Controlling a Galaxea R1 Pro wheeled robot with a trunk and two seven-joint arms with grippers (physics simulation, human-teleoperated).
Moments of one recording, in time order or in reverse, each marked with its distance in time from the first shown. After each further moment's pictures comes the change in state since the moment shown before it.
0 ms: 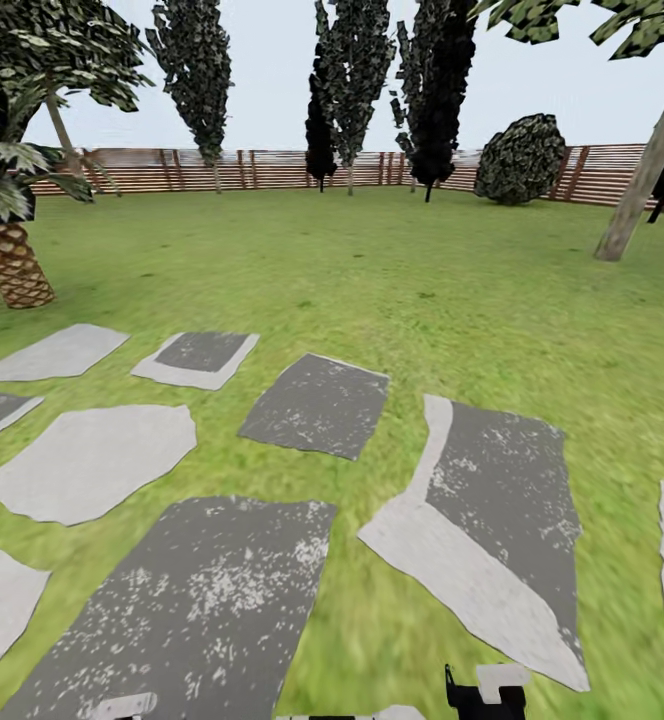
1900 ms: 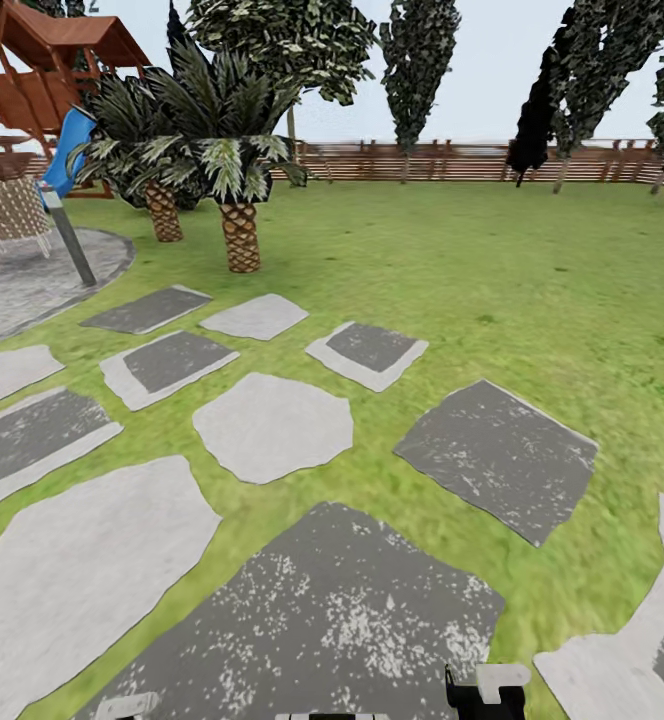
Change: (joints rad) left arm 0.000 -0.005 0.003 0.000 0.008 -0.002 0.002; right arm 0.000 0.000 0.000 0.000 0.001 0.000 0.000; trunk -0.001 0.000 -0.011
